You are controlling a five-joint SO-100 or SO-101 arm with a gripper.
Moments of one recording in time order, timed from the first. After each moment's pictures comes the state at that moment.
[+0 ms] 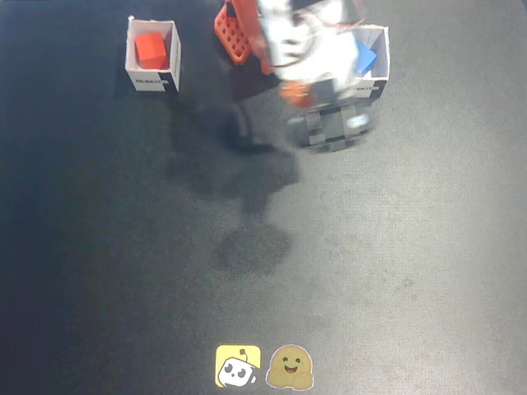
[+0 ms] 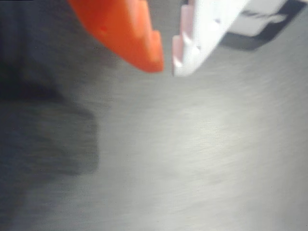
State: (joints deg) arm -21.0 144.8 134.4 81.2 101.0
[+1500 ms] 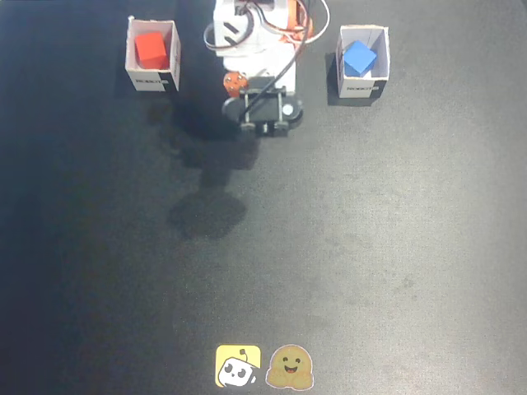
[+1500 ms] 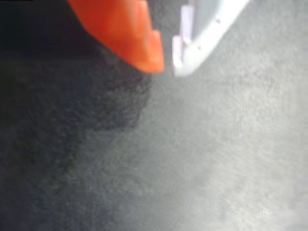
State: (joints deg) arm -1.4 176.2 164.9 72.9 84.3
